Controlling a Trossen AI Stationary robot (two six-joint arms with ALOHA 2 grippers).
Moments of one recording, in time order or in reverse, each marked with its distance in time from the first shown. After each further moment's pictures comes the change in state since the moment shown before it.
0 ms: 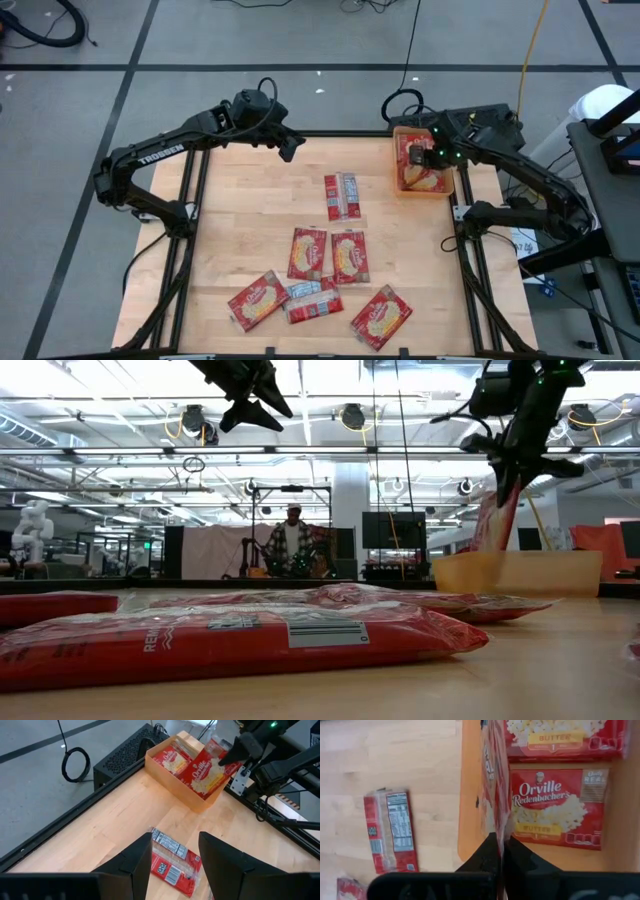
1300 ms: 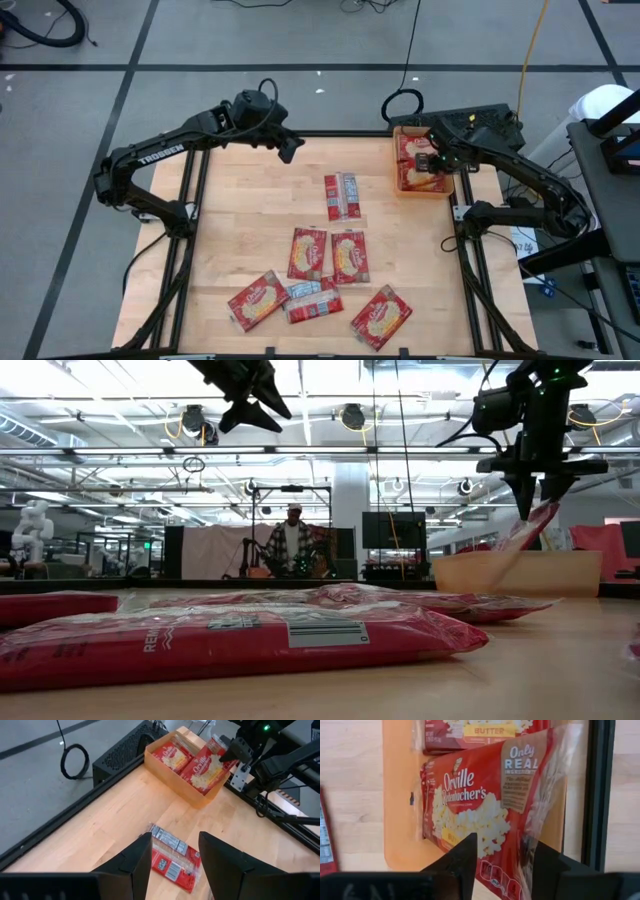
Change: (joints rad) left arm 0.000 0.000 0.000 -0.019 0.010 0.007; right arm 0.000 0.033 -0.021 -0.145 0.187 -0.057
